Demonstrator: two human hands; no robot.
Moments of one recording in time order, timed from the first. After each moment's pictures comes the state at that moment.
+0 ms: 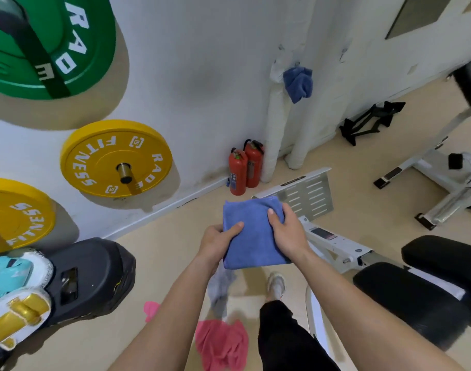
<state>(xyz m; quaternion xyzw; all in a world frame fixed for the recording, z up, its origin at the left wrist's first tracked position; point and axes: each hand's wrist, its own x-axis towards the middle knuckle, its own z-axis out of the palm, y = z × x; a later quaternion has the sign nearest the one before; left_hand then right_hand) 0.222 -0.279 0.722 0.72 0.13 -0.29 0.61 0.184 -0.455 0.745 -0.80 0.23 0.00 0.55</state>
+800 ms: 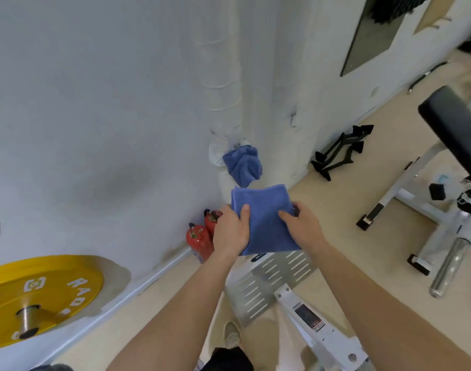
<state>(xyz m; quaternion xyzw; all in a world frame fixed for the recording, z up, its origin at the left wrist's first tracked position) 0.589 -0.646 0.789 0.90 -0.03 -0.13 0.42 0.526 -0.804 0.789 -0.79 0.32 -0.02 0.51</state>
